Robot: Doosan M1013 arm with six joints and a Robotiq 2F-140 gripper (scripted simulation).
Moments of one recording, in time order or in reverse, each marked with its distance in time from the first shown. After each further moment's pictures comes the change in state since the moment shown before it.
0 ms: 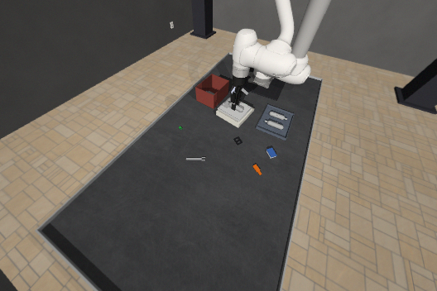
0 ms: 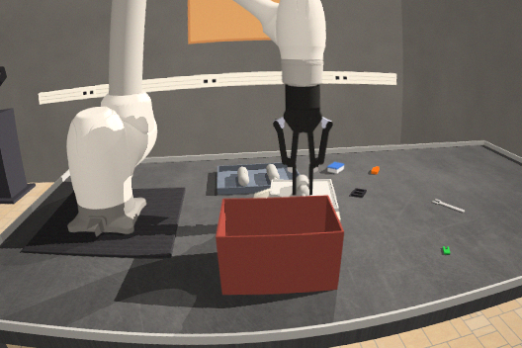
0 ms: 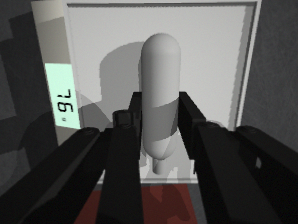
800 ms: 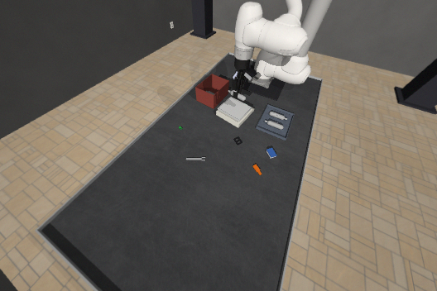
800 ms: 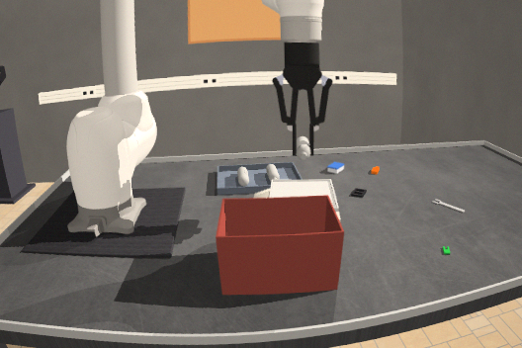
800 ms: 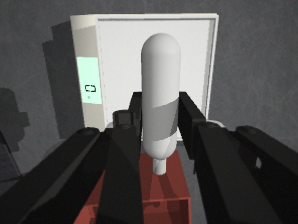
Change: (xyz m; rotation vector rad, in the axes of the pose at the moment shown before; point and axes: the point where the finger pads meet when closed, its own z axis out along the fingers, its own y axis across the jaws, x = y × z) arm 0.000 0.000 -0.094 0.000 0.000 0.000
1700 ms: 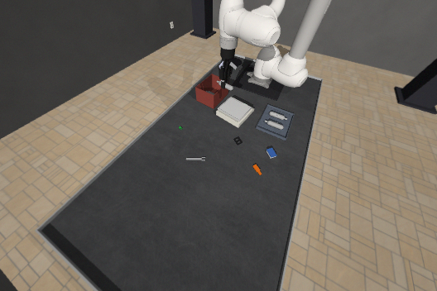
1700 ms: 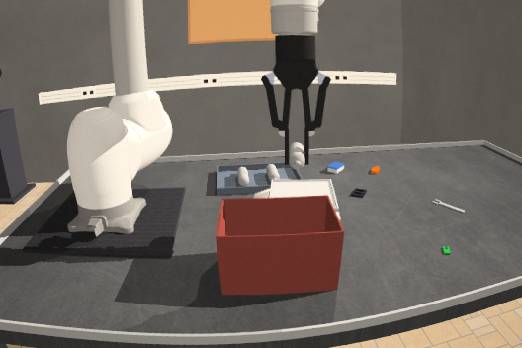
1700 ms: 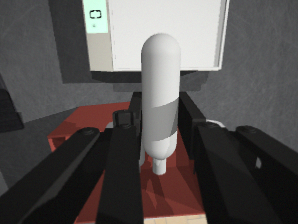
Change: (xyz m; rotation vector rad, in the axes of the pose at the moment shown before) arm -0.102 -0.015 -0.014 0.002 -0.008 0.004
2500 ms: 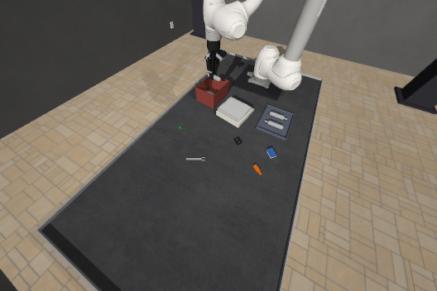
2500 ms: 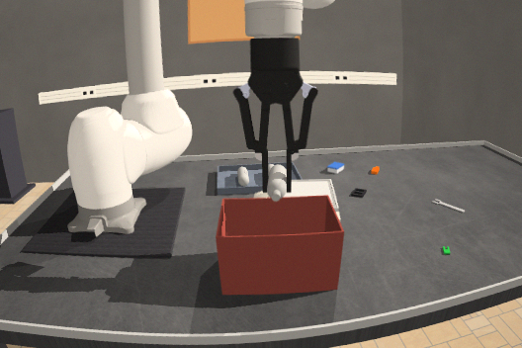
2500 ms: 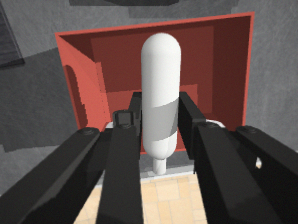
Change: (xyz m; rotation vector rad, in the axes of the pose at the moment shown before) arm -0.120 -0.033 0.008 -0.002 0.008 -0.004
